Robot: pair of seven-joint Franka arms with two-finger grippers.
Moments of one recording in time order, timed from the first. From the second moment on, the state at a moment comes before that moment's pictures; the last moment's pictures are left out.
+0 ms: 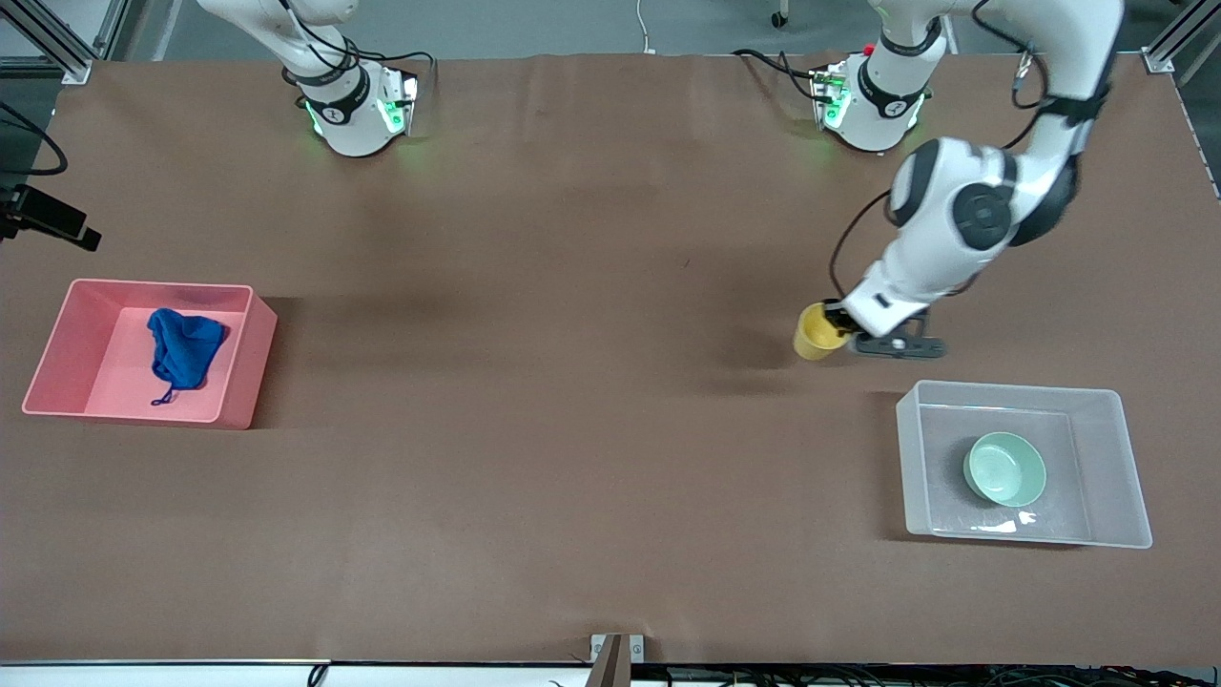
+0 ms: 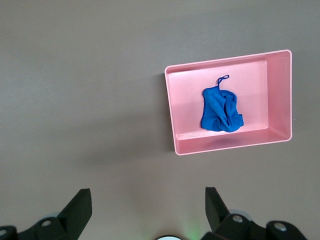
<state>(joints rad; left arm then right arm) -0.05 0.10 -0.20 -2.17 -0.06 2.28 -0.16 -0.09 0.00 -0.04 -1.52 0.01 1.44 0.05</state>
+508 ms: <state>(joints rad) -0.04 0.24 0.07 -1.79 -0.06 2.11 0.04 0.04 0.00 -0.18 -1.51 0.01 1.44 0.05</state>
